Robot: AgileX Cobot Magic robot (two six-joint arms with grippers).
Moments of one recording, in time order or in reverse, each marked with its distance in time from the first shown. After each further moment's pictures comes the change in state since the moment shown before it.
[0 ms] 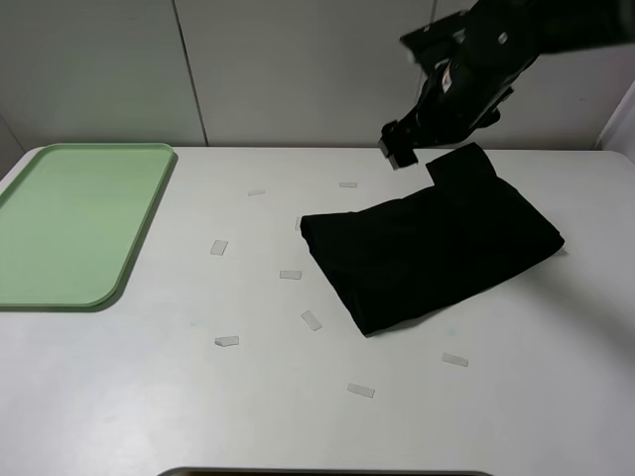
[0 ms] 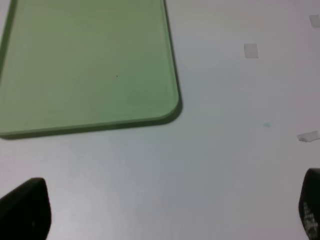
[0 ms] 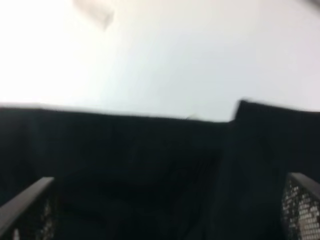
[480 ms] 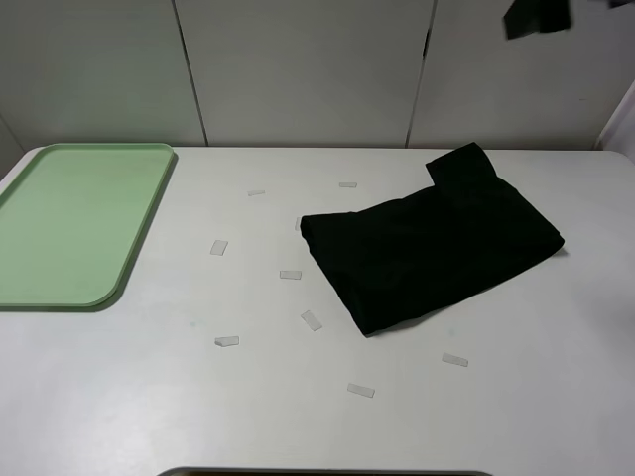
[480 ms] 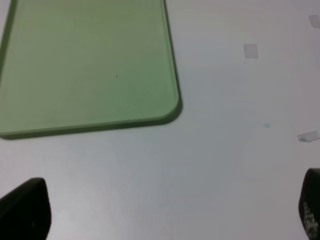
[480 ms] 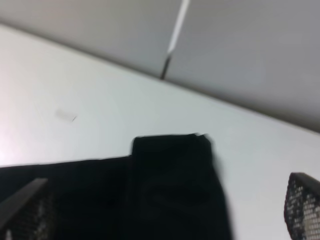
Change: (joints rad) left arm 0.000 0.000 0.000 0.000 0.000 0.000; right arm -0.158 -0.577 0.096 0.140 0.119 -0.169
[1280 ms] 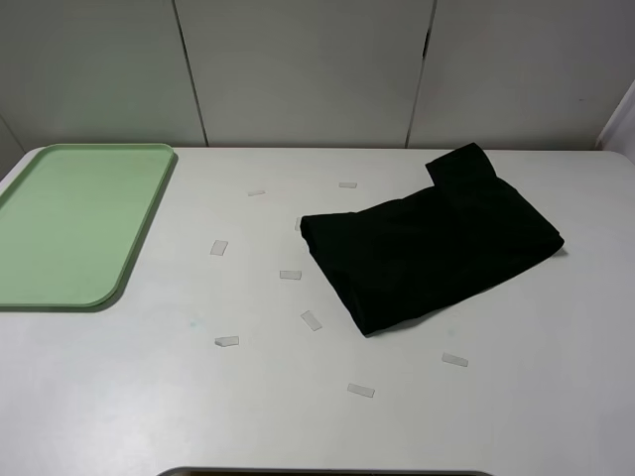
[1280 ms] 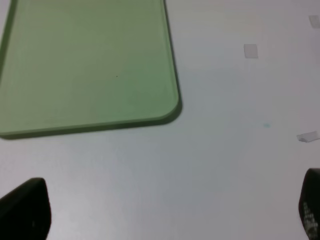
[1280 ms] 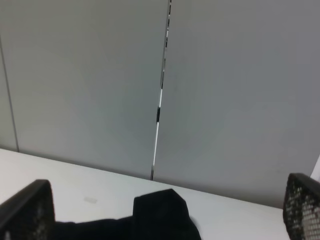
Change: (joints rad) left arm 0.000 0.000 0.000 0.000 0.000 -0.001; right arm -0.057 -1.002 0.199 0.182 0.265 -0.139
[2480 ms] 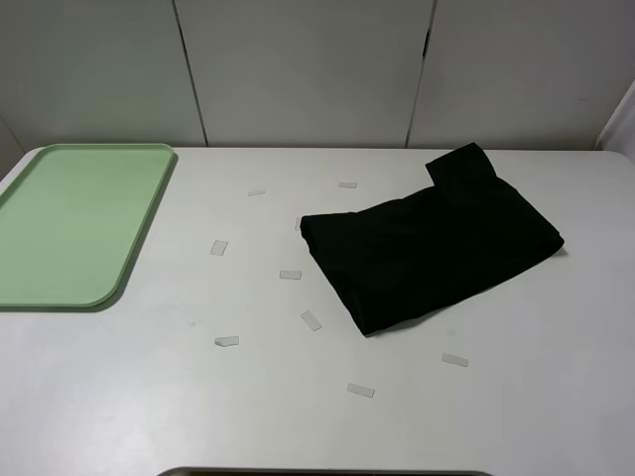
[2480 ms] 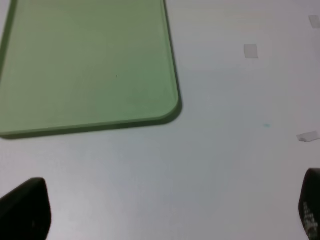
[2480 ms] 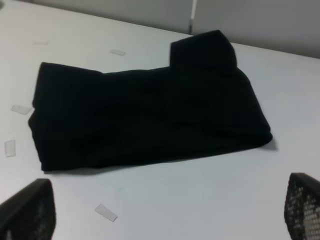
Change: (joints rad) left arm 0.000 0.000 0.000 0.000 0.001 0.000; right arm 0.000 -0.227 0.513 0.049 0.055 0.029
